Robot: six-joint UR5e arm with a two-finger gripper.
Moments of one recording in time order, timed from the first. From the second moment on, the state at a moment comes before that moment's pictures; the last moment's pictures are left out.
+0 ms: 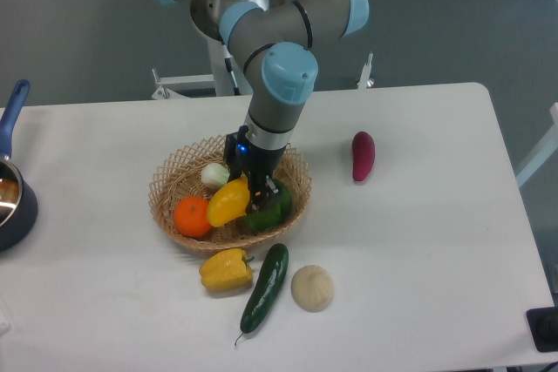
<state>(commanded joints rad) 2.44 -1.79 -1.98 -0.89 1.24 1.45</state>
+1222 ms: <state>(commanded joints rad) 2.60 -1.71 -1.51 -0.91 1.25 1.20</state>
